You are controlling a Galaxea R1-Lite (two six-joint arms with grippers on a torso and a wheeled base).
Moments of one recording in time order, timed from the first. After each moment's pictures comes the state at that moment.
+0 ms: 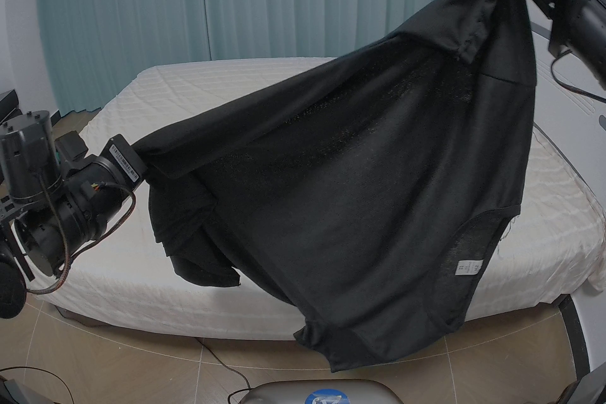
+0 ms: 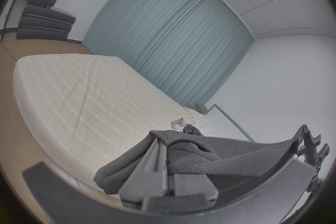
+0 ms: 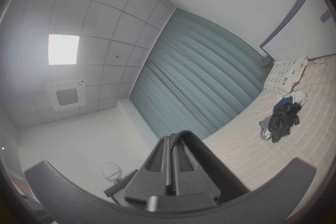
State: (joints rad) left arm -0.41 1.43 -0.65 -0.62 0.23 -0.75; right arm 0.51 1.43 -1.15 -0.69 -0.02 0.70
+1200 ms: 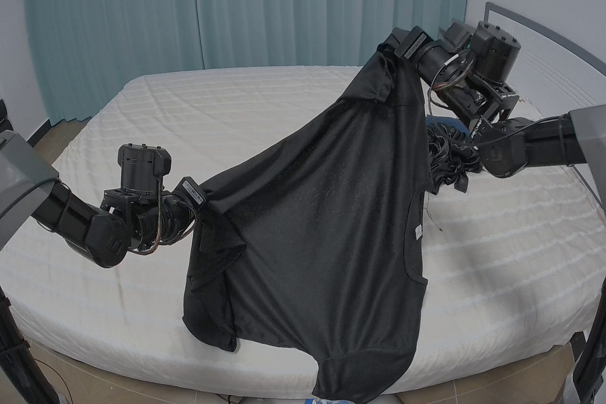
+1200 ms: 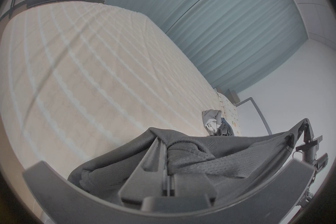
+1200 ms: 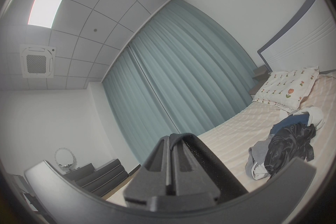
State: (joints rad) left arm -0.27 1.98 -0.90 -0.58 0.05 -0.95; right arm 0.41 2.13 -1.55 -0.93 -0.06 0.51
